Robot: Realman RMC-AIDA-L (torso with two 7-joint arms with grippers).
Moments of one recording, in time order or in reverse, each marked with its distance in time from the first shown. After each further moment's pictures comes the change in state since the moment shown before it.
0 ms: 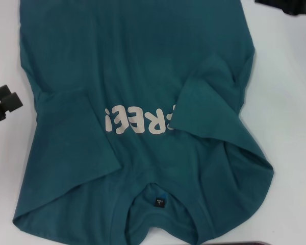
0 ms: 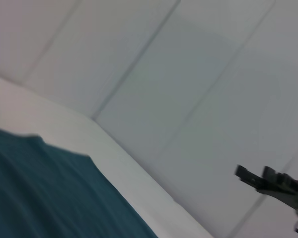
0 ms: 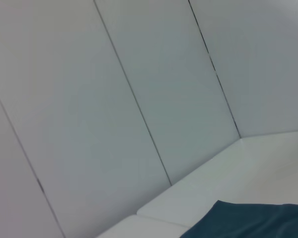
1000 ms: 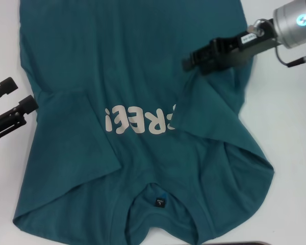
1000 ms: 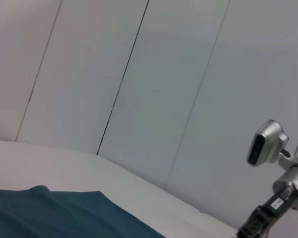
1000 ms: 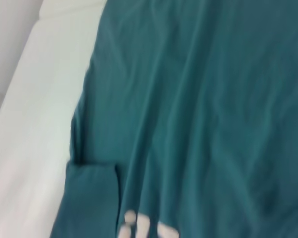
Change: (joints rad) left arm 0.007 -0.090 -0.093 0.008 0.019 -0.035 0.385; right arm 0.399 -0.030 -0.122 0.159 -0.713 0.078 0.911
